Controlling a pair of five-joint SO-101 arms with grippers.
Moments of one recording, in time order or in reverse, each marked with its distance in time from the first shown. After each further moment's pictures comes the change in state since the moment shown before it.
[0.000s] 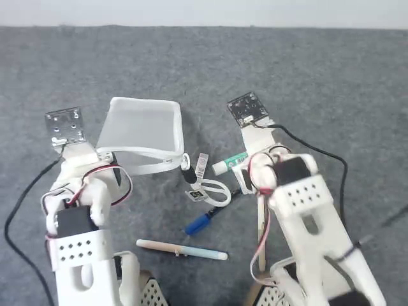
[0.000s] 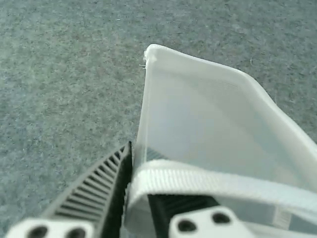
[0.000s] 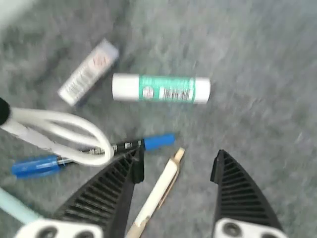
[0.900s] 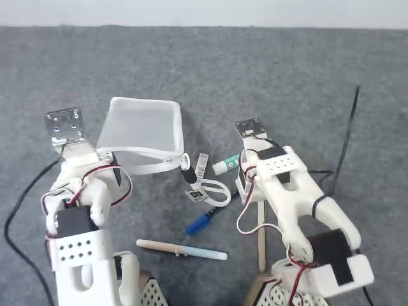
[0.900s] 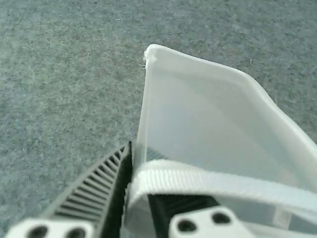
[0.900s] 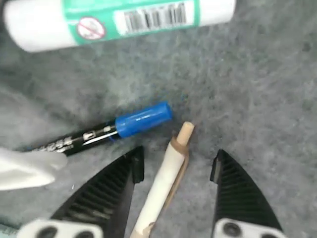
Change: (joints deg) left arm 0.0 0.0 0.0 0.0 0.0; right arm 3.1 28.0 3.1 -9.0 -8.0
